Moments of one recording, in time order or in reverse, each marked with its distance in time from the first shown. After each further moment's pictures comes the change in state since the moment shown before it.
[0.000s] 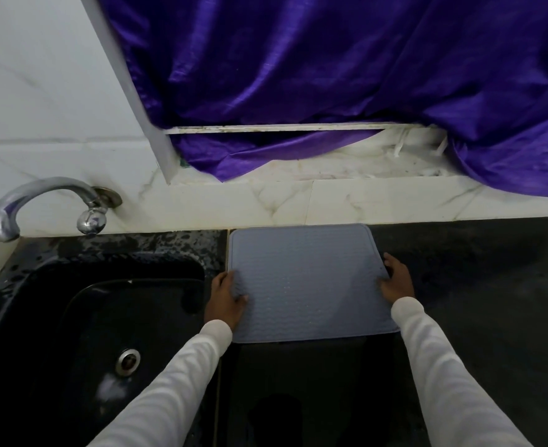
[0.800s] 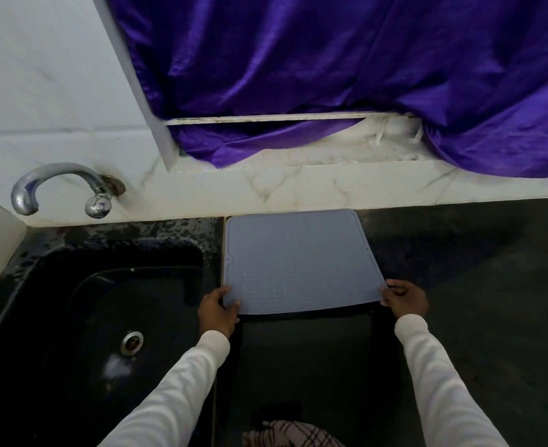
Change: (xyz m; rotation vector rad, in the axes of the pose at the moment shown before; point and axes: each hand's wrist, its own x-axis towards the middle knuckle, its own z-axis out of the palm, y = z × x) left_hand -0.076 -0.015 0.011 -0.352 0.168 -0.202; right_hand -0.089 0.056 -0.027 0.351 0.167 0.258
